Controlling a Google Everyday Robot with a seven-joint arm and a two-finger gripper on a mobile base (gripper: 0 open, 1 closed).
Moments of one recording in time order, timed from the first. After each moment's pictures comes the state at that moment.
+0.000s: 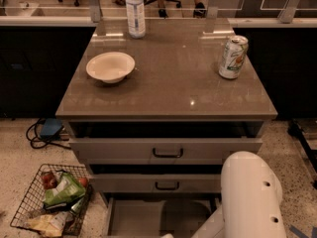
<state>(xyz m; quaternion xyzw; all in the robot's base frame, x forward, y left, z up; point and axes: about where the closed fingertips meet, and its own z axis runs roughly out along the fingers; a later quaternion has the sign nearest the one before) 0.329 -0.042 0.164 -0.70 0.71 -0.07 0.06</state>
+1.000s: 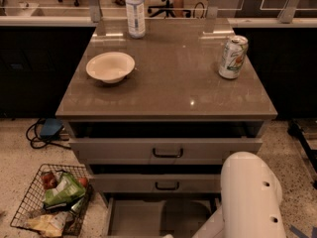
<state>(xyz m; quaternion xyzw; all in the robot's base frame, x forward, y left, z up) 0.327 -0.043 0.162 -0.70 0.71 -0.07 0.06</state>
